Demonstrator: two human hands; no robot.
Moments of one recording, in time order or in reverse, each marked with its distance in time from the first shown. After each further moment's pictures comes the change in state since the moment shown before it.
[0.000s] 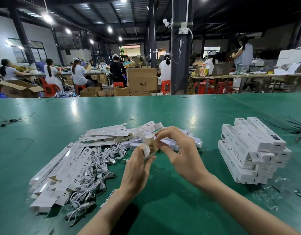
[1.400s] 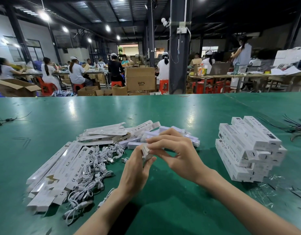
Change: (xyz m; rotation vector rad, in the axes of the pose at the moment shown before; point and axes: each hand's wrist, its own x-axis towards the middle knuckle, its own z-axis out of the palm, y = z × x) left_hand -0.003 0.005 -0.002 -0.016 -0.011 0.092; right_hand -0.003 0.012 -0.004 -0.073 -0.110 -0.188
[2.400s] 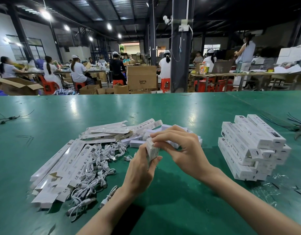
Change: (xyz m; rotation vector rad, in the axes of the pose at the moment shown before) left_hand -0.002 0.010 -0.001 0.050 0.016 0.010; right_hand 0.004 -0.002 -0.002 0.026 0.070 -0.004
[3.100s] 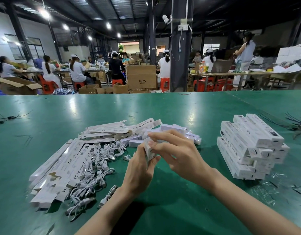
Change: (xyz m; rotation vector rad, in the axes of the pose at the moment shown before) left_hand -0.001 0.003 0.001 -0.037 0.027 -0.048; right_hand -0.010 0.016 0.006 -0.274 -0.024 -0.273
